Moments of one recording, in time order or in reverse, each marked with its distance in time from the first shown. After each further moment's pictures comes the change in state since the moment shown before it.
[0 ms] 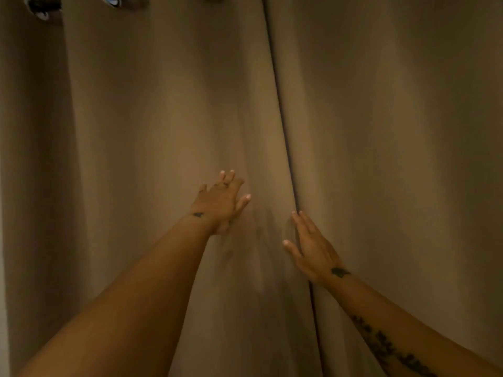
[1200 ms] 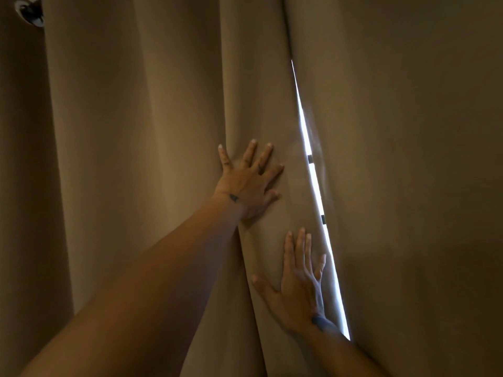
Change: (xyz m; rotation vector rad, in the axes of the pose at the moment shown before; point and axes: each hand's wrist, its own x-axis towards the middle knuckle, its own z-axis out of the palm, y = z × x) left_hand 0.178 -0.023 0.069 0.666 0.102 0.041; right_hand 0.110 0.040 0.148 0.192 0.123 -0.022
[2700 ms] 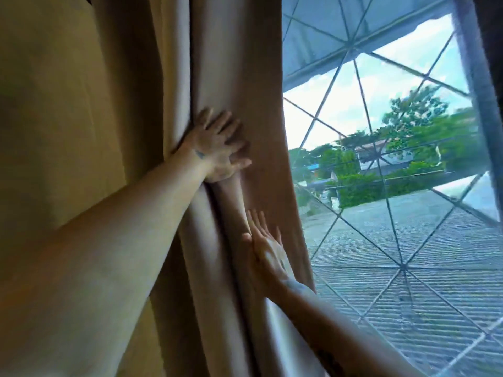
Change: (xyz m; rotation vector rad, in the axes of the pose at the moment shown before) left_hand -0.116 -0.265 0.110 0.445 -0.271 -0.068; right_hand 0.007 -0.235 0.208 0.552 -0.348 -0.166
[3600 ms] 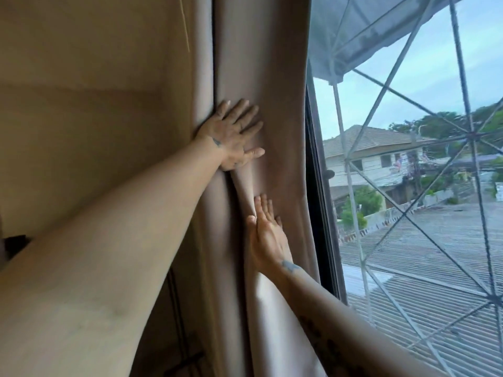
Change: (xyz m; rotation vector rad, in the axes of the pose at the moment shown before) left_hand -0.033 -0.103 0.155 0.236 -0.369 -0.205; right_hand 0.100 -0.027 0.202 0.358 -0.234 -0.149
